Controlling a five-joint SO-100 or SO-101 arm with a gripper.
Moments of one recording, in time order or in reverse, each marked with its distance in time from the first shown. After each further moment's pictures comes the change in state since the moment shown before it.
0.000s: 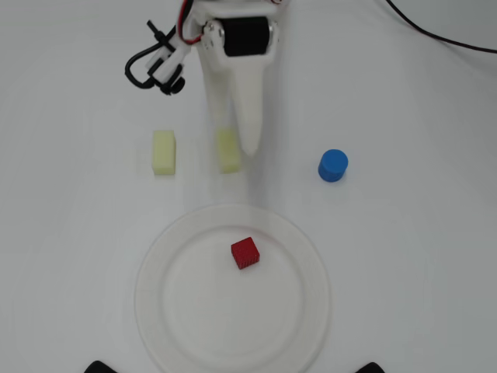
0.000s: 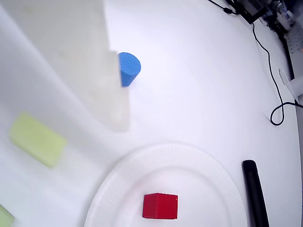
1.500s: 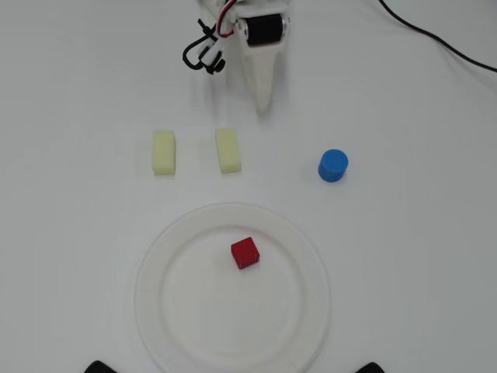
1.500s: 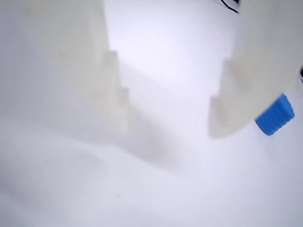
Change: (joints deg) arm -8.4 65.1 68.4 12.0 15.3
